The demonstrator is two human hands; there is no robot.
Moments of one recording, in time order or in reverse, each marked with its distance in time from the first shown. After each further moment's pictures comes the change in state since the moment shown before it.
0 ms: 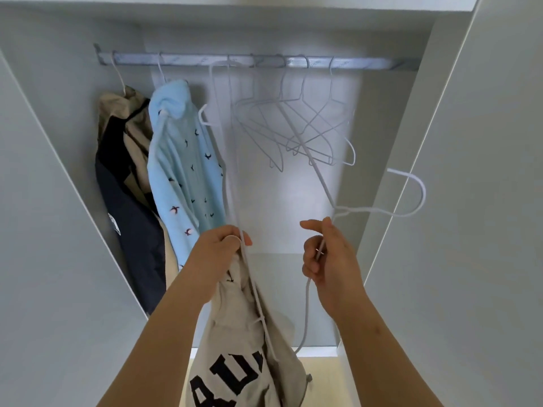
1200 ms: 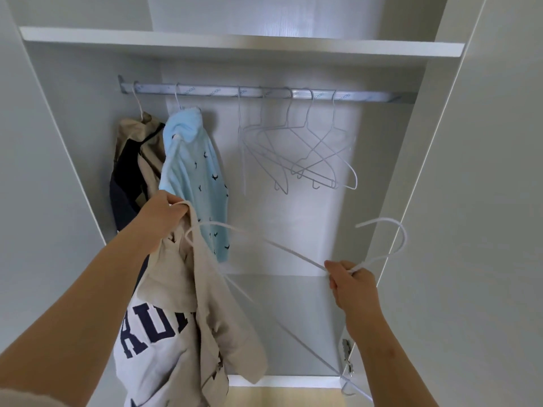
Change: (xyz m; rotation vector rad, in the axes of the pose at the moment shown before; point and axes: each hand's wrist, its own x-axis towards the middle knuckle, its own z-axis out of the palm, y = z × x) left_hand 0.082 0.023 -0.093 0.263 0.249 0.025; right_hand 0.009 0.003 -0.027 -0.482 0.221 -0.043
